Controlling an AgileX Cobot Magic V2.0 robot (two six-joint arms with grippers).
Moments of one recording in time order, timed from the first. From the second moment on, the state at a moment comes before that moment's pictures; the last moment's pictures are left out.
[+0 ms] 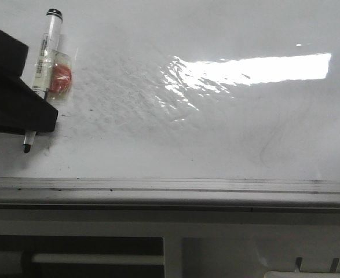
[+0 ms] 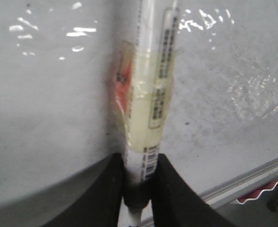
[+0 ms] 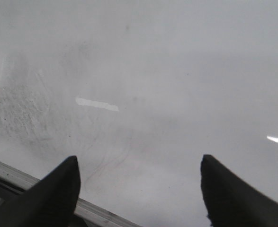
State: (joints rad) left arm -0.63 1.11 -0.54 -0.69 0.15 0.32; right arm 0.20 0.40 -0.53 0.33 0.54 -0.21
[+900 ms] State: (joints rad) left arm -1.05 1.03 -0.63 -0.47 0.36 0.90; right arm 0.70 0.80 -0.64 0.84 0.67 -1.10
